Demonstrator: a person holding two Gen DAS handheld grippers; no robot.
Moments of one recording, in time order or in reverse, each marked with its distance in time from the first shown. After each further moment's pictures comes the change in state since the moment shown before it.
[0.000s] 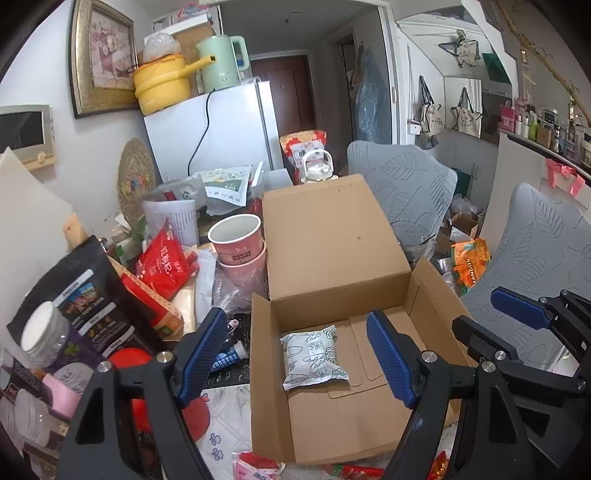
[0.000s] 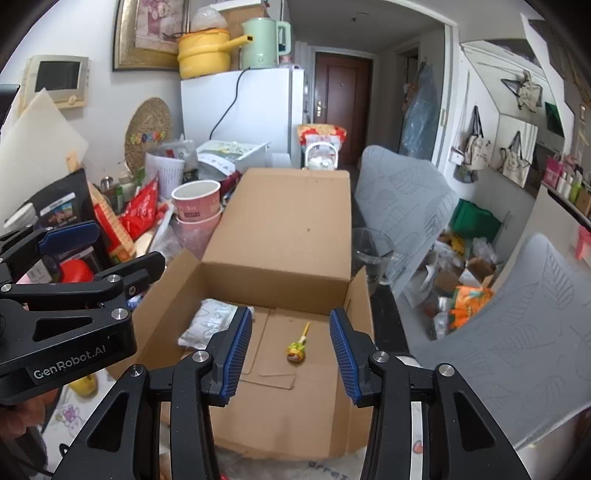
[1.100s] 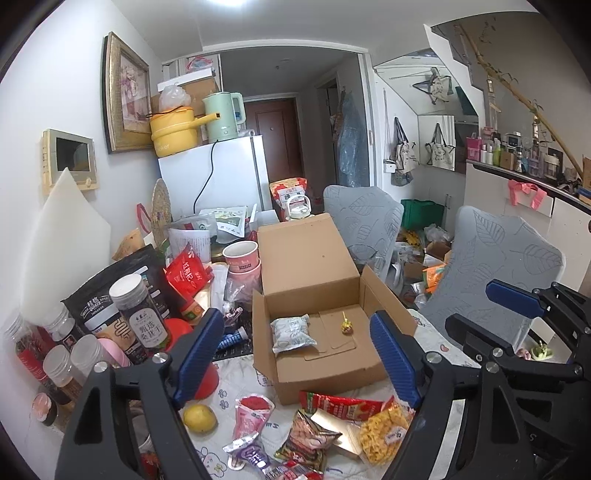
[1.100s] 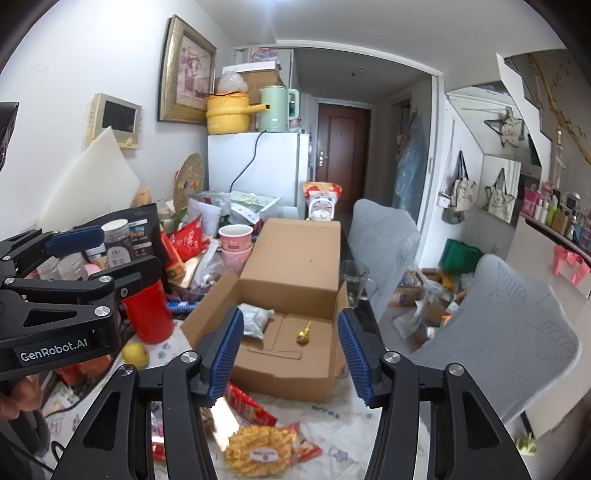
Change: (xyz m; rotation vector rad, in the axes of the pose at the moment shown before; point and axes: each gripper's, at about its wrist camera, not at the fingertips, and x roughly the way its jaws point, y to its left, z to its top) left arm -0.172 -0.005 -0.062 0.011 -0.160 -0.055; right arm -0.171 0.021 -0.059 -0.031 -0.195 0.005
